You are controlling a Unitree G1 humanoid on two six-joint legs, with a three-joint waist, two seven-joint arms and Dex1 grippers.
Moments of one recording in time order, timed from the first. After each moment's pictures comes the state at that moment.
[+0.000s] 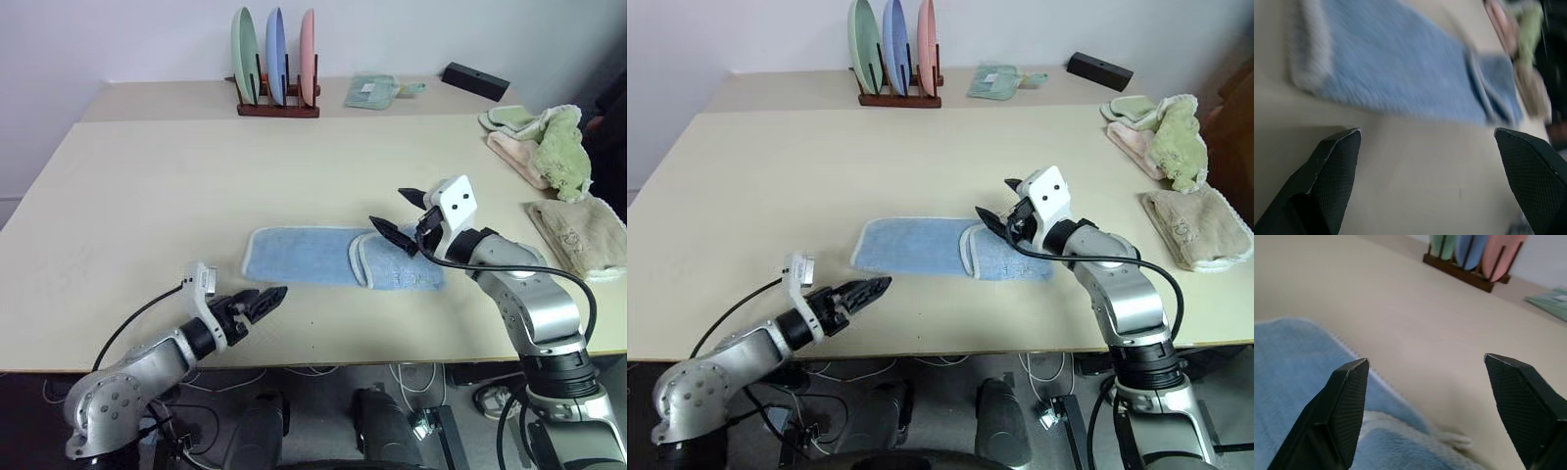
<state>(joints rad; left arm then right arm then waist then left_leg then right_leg) -0.03 0.17 0.35 -0.45 -1.17 1.11 0.04 -0.33 -0.55 0.03 -0.26 0.31 0.45 0.59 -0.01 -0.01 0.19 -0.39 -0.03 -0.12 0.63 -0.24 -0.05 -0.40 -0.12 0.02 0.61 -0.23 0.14</state>
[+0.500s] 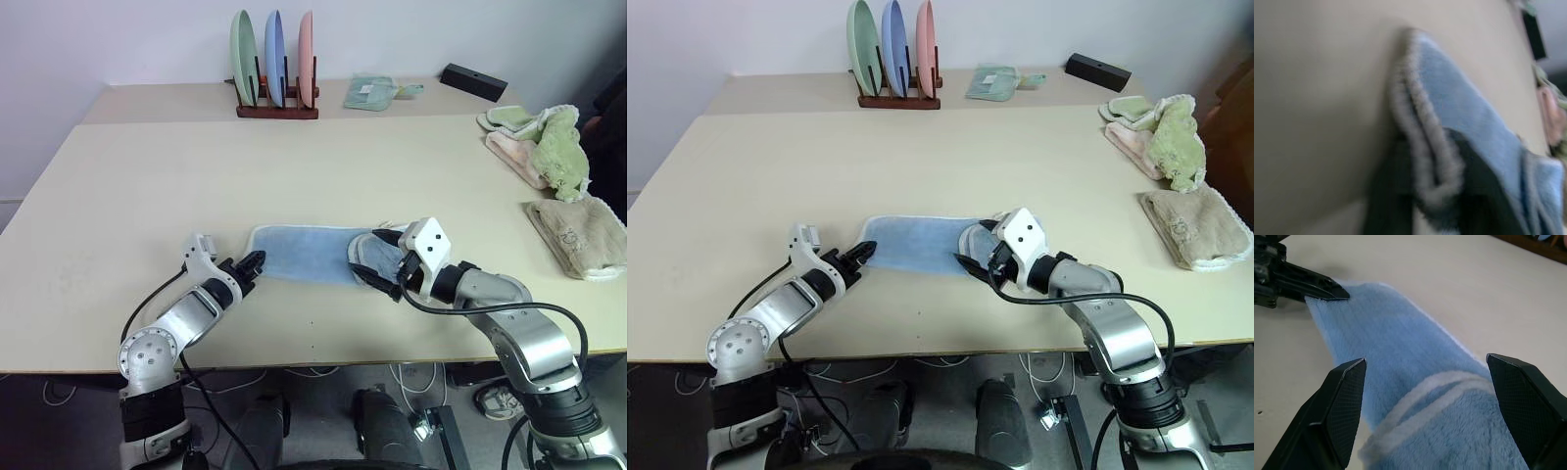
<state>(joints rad) -0.21 0.09 0.37 -0.23 -1.14 0.96 0.25 -0.19 -0.55 0.09 -0.42 0.31 0.52 0.62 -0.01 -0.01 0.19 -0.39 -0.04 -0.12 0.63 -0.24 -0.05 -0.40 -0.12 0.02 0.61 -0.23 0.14</state>
